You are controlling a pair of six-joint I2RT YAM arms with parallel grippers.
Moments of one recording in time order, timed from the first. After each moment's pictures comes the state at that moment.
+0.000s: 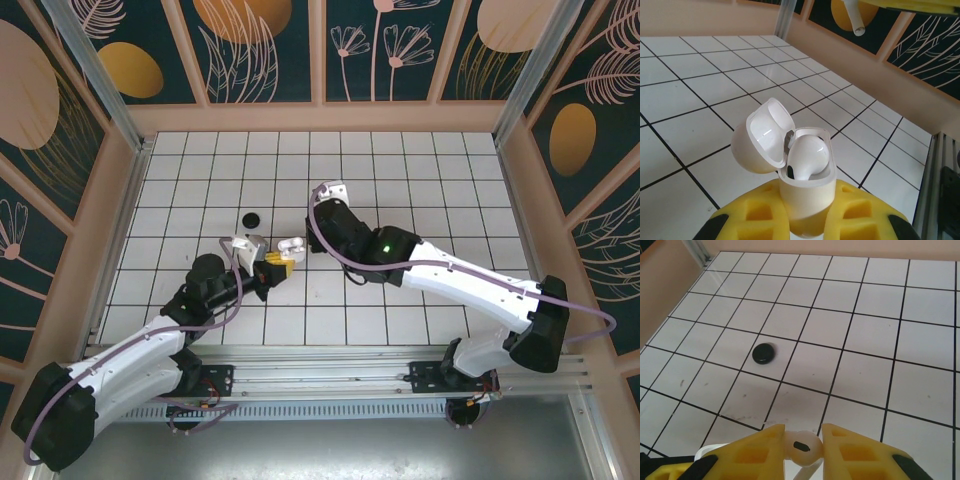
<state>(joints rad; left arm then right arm) -0.62 0.87 0.29 0.40 0.39 -0.29 1.11 1.40 1.31 -0.56 0.50 0.57</state>
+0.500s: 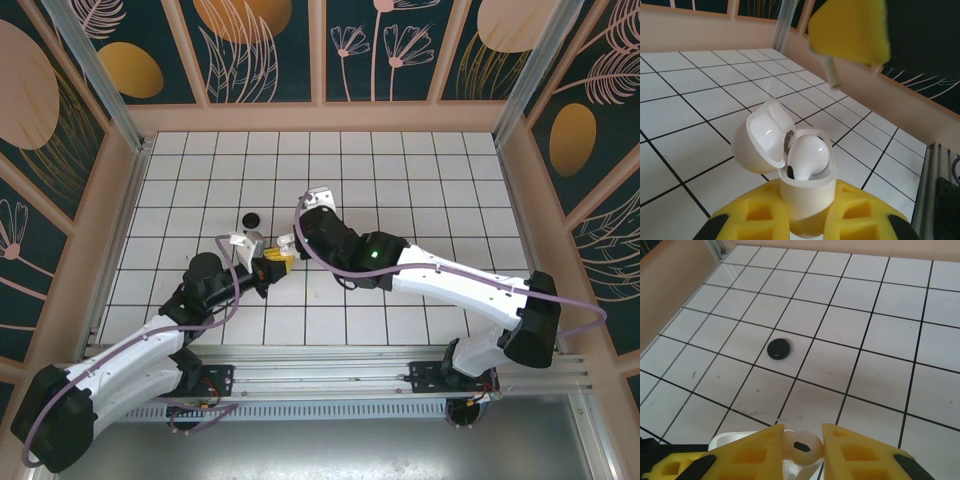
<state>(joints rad) -0.62 0.85 0.30 0.41 0.39 -0.31 1.15 1.45 1.31 -0.52 0.50 0.55</state>
